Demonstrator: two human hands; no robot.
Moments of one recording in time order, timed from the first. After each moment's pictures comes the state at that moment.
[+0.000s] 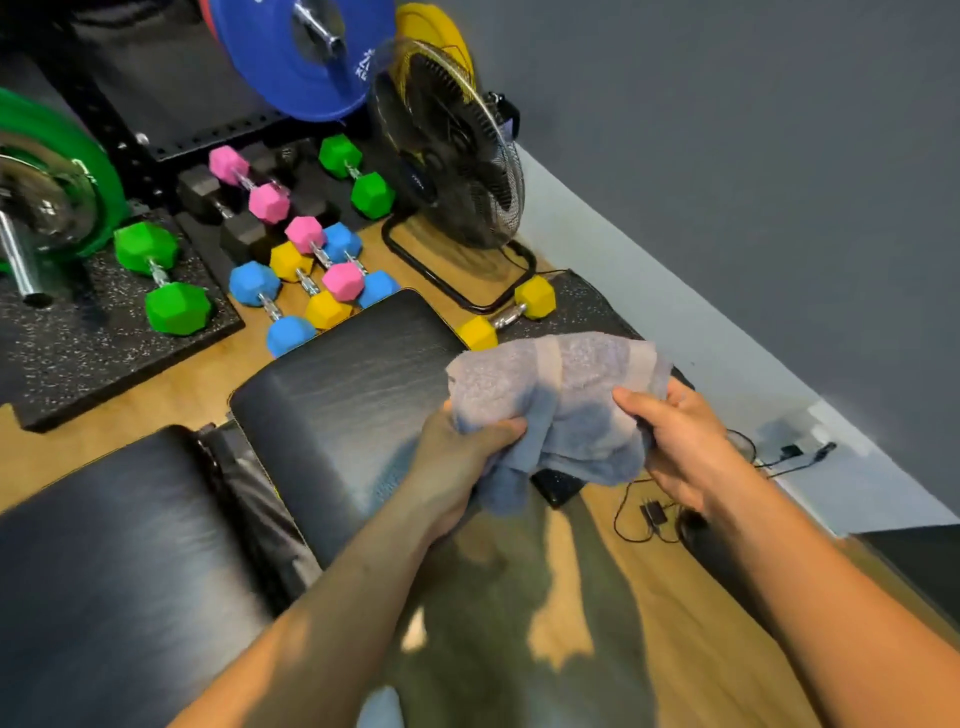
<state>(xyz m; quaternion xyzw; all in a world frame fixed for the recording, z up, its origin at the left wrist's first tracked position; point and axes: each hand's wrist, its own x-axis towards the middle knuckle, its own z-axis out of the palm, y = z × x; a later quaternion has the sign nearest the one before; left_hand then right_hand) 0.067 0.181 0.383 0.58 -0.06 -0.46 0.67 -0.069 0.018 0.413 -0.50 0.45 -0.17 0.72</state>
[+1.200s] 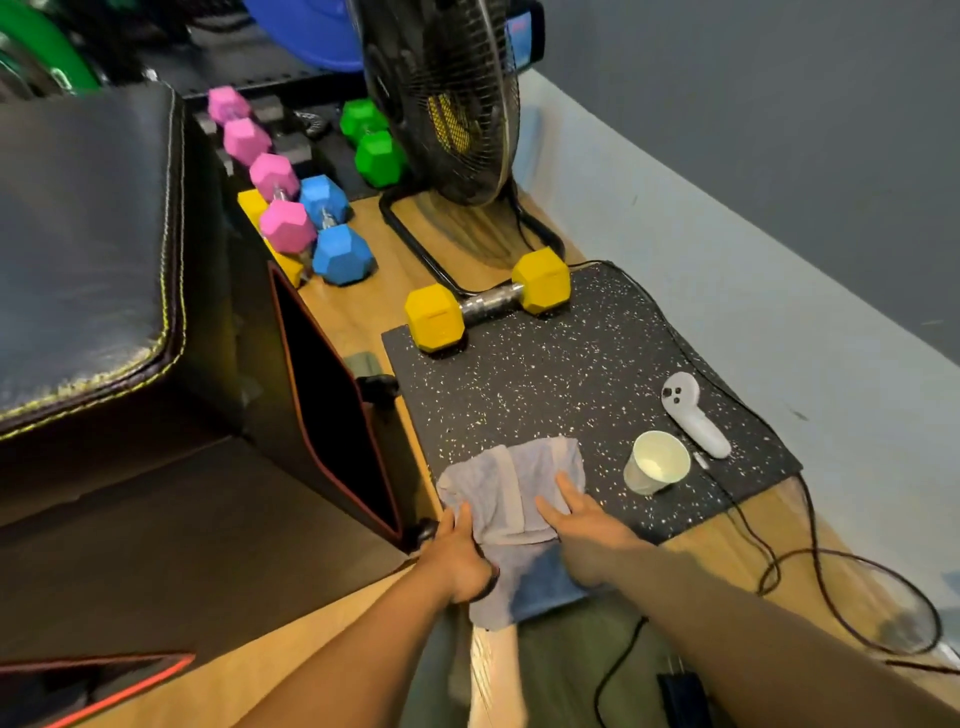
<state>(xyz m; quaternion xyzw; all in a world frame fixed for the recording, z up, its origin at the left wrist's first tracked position) -0.011 -0.023 -0.105 0.88 -0.16 -0.42 0.15 -0.090 -0.205 -0.105 -0.92 0.14 0.34 0.14</state>
